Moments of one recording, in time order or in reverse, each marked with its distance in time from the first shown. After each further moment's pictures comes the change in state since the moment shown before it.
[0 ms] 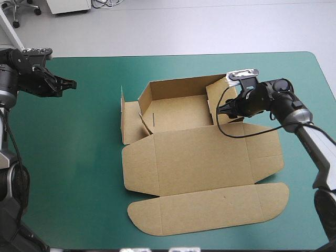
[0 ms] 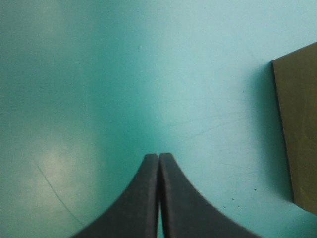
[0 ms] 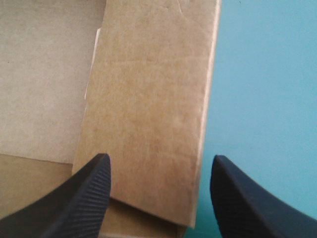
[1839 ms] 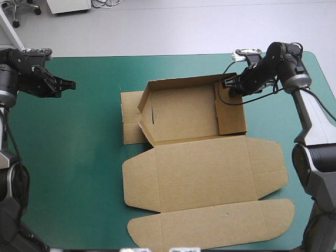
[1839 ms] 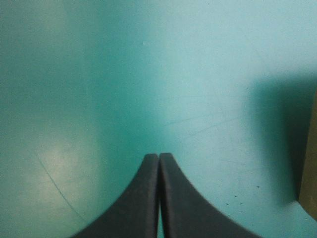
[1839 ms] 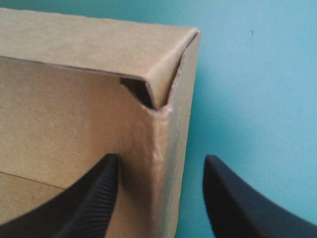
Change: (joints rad) left arm 0.000 0.000 0.000 0.011 0.008 0.000; right arm -0.162 0.345 -0.576 0.249 0.416 -0.157
